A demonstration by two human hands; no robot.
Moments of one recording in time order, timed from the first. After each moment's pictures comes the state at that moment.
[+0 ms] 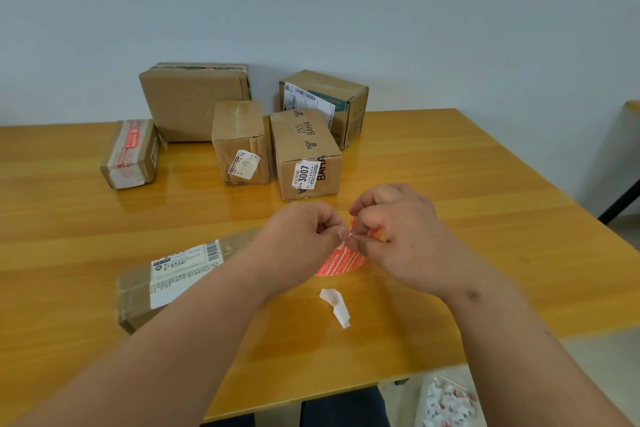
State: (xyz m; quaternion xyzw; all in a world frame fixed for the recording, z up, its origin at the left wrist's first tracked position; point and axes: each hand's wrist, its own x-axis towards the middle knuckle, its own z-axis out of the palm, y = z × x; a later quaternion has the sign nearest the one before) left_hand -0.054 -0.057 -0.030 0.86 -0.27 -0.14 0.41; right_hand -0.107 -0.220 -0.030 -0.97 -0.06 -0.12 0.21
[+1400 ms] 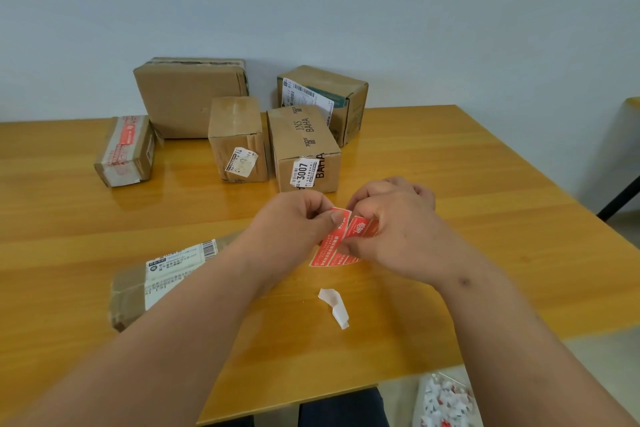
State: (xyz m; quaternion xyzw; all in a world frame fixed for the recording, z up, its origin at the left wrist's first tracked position) left_hand -0.047 -0.056 -0.027 0.83 -0.21 -0.16 0.50; right_hand -0.097 -0.217 -0.024 -0.98 -0.02 -0.08 0.19
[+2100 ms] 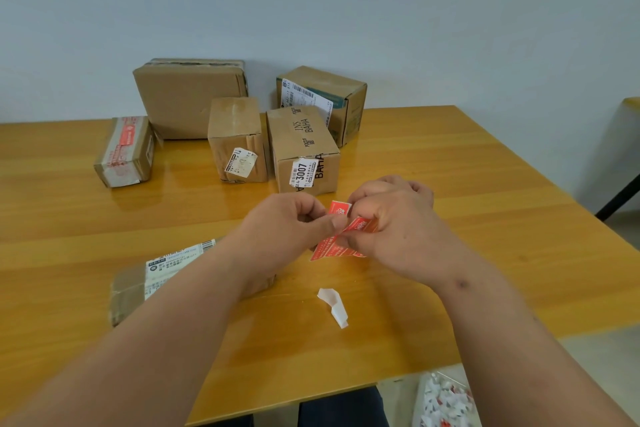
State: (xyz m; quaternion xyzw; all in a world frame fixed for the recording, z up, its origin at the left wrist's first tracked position) left_hand -0.046 -0.049 -0.024 0.84 -0.21 -0.17 0.47; right_hand -0.100 -0.216 -0.024 -0.97 -0.04 -0.12 0.20
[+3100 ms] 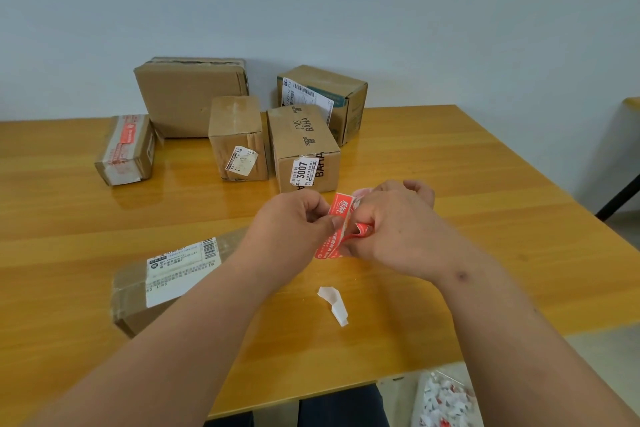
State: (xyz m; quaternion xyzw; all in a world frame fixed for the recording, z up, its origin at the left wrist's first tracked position) left_hand -0.051 -0.059 -0.033 0.86 -0.19 -0.10 0.46; right_hand -0.100 -0.212 -0.017 -0.99 -0.01 -0.05 0.14
